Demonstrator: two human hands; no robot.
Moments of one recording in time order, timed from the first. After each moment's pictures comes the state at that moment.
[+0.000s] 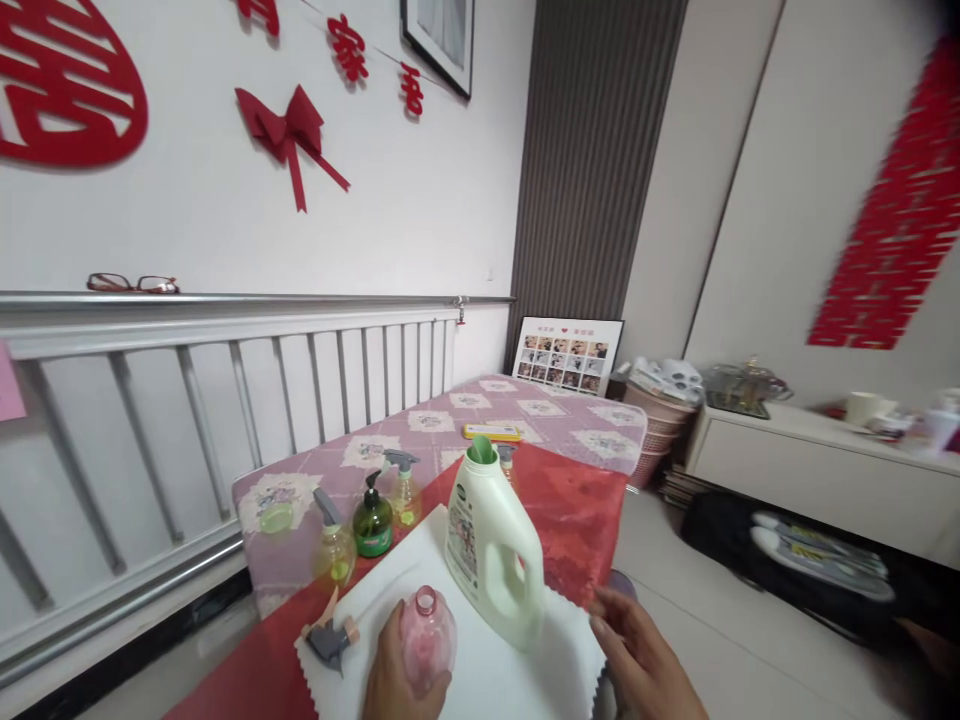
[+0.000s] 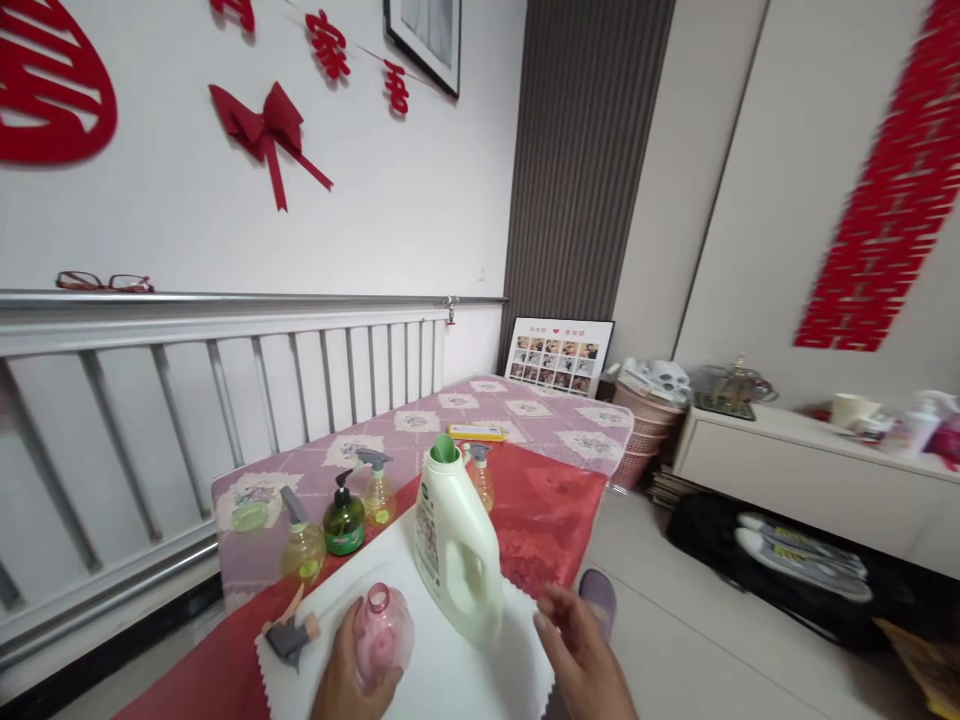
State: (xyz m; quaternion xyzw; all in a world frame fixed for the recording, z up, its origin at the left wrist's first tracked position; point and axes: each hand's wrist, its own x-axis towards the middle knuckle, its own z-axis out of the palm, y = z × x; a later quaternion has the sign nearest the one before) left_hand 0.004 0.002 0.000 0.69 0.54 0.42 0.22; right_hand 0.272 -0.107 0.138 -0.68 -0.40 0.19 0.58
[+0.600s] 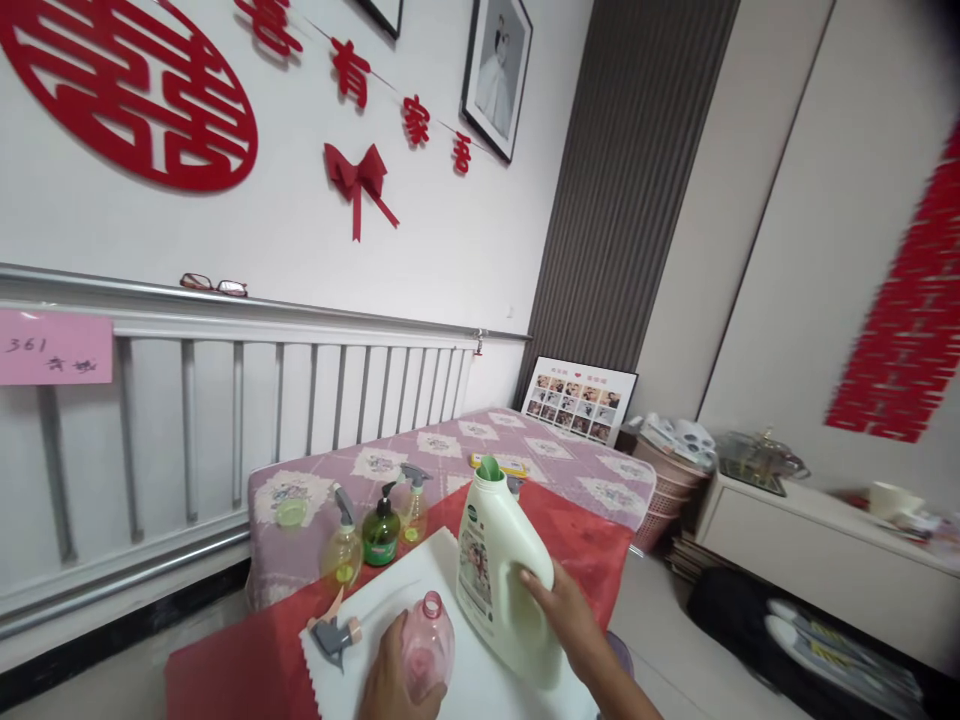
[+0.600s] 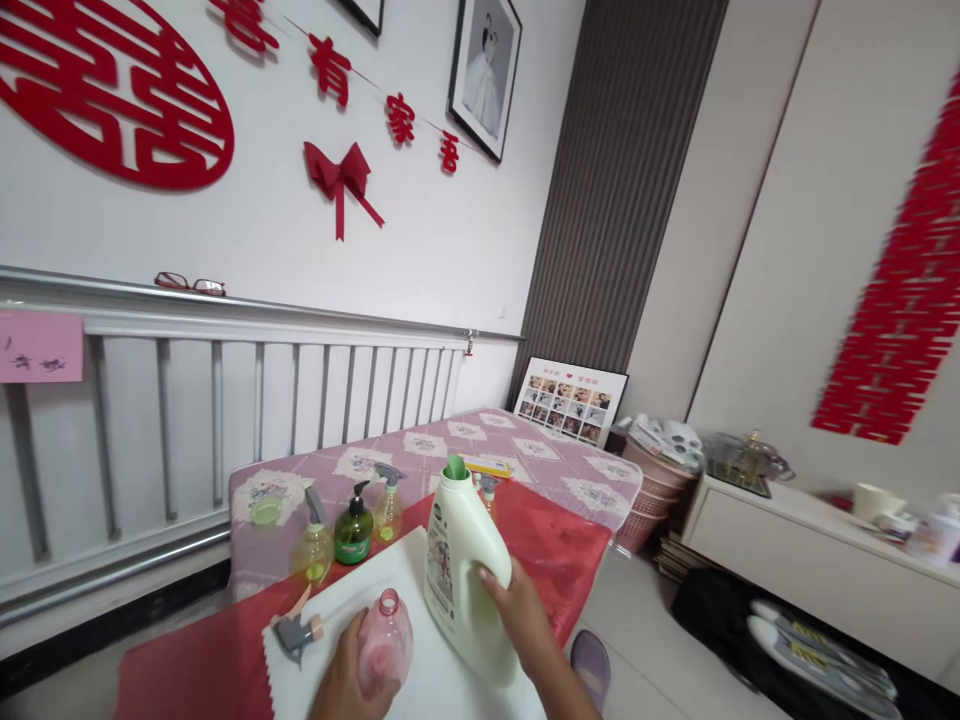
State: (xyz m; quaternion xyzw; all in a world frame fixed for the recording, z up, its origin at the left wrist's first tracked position) left_hand 0.007 -0.003 0.021 0.67 0.58 0.39 0.27; right_hand 0.237 -0.025 0.186 -0.66 -0.51 0.24 0.50
